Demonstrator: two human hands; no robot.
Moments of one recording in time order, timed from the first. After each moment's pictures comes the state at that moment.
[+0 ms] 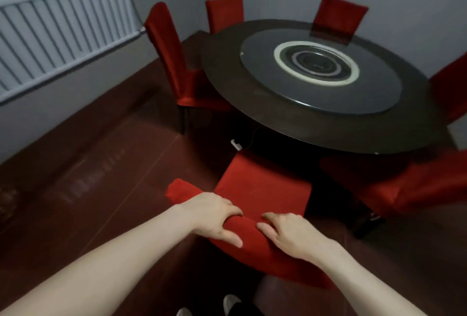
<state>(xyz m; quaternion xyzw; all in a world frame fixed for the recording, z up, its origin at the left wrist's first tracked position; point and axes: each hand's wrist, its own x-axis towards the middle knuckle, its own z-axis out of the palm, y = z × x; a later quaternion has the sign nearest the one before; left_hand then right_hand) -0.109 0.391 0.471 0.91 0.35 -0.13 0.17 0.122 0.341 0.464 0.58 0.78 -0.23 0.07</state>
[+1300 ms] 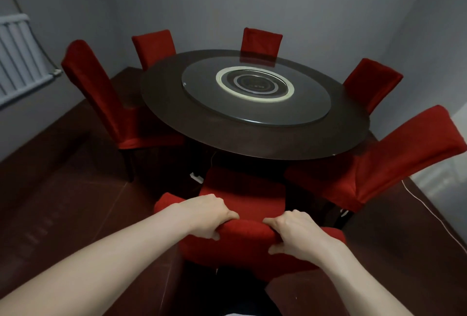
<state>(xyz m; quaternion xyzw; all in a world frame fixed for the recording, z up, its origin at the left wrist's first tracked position) -0.096 0.513 0.480 0.97 0.19 -0.14 0.03 0.116 0.405 0.466 0.64 0.76 -0.07 0.11</state>
